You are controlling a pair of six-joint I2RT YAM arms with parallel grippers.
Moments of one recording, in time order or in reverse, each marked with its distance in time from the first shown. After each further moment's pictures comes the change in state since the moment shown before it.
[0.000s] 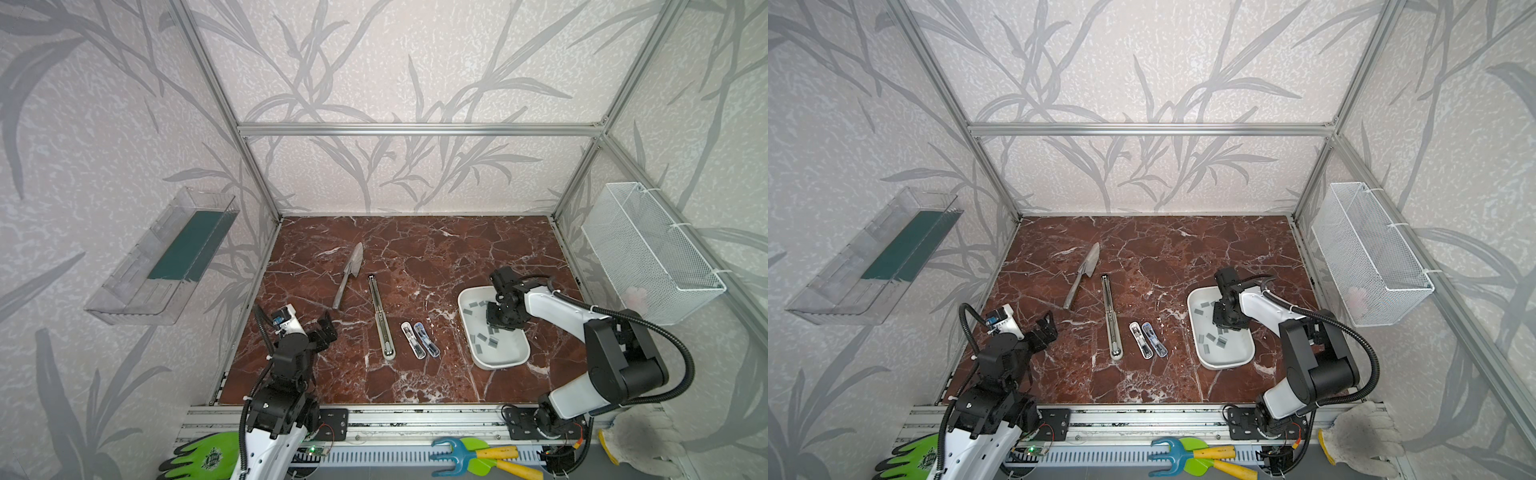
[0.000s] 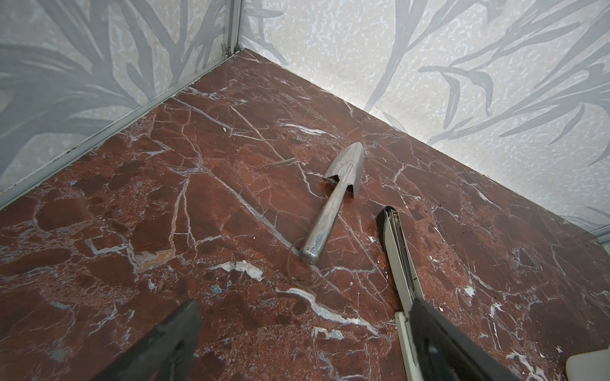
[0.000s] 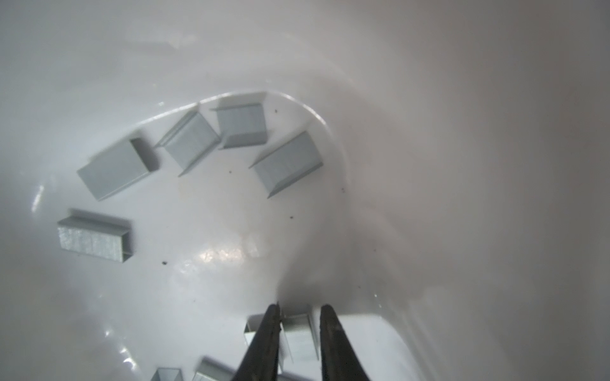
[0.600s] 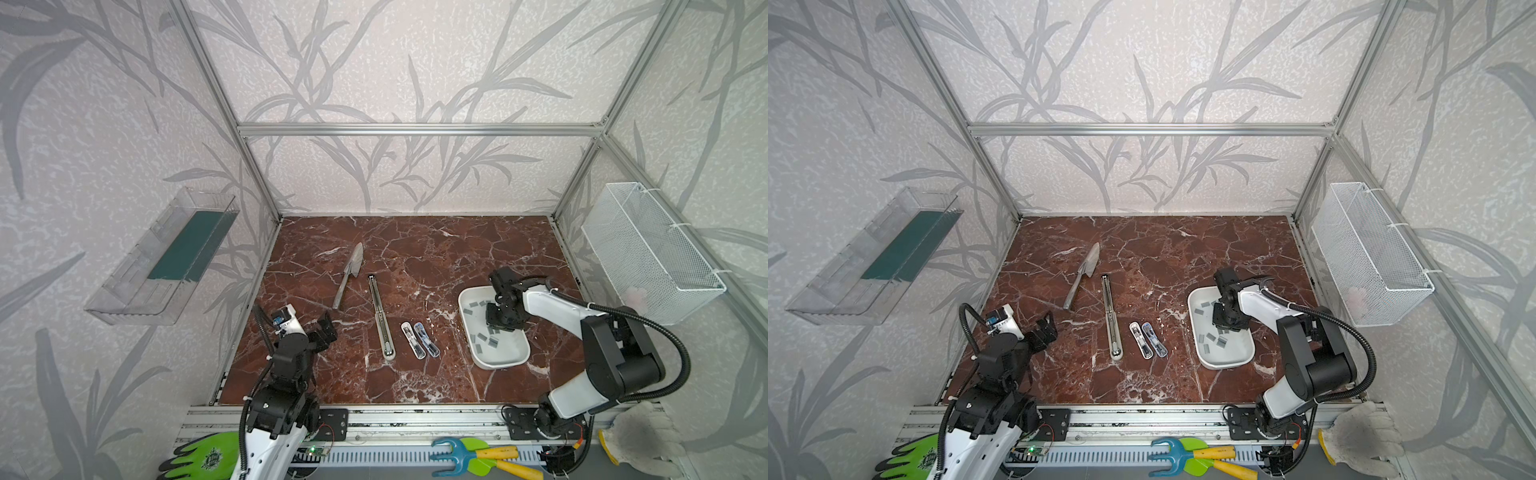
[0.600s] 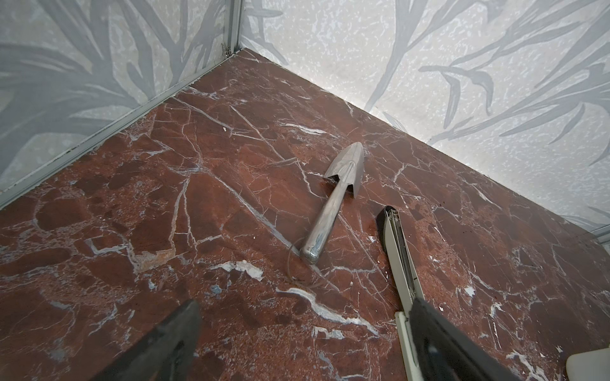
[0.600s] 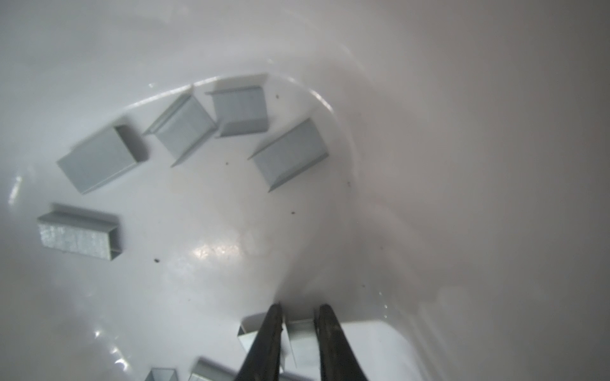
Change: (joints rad) left arm 0.000 0.000 0.000 -0.001 0.000 0.000; right arm 0.000 0.026 0.011 -0.013 -0.008 -0.001
